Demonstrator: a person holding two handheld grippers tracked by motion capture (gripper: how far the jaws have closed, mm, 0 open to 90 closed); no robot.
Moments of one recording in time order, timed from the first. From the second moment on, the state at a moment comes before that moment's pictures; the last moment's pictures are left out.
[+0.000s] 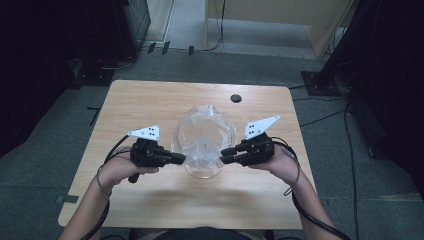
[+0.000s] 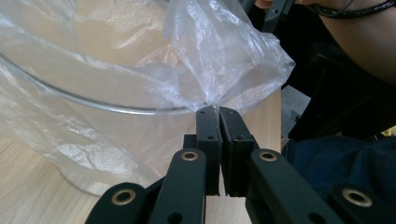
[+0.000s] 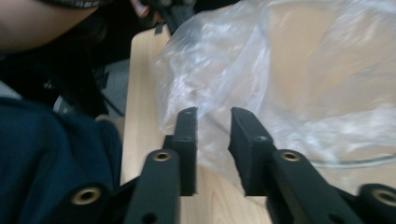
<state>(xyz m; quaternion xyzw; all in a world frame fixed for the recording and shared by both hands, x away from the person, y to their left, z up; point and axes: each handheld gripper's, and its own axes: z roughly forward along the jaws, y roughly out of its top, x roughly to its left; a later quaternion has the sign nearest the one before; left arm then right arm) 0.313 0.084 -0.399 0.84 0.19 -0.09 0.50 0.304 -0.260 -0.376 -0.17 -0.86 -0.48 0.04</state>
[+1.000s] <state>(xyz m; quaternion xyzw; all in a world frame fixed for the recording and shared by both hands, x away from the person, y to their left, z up) 0.320 0.080 -0.423 0.85 0.21 -0.10 0.47 0.308 -0.239 -0.415 -0.15 -0.90 -0.41 0.06</state>
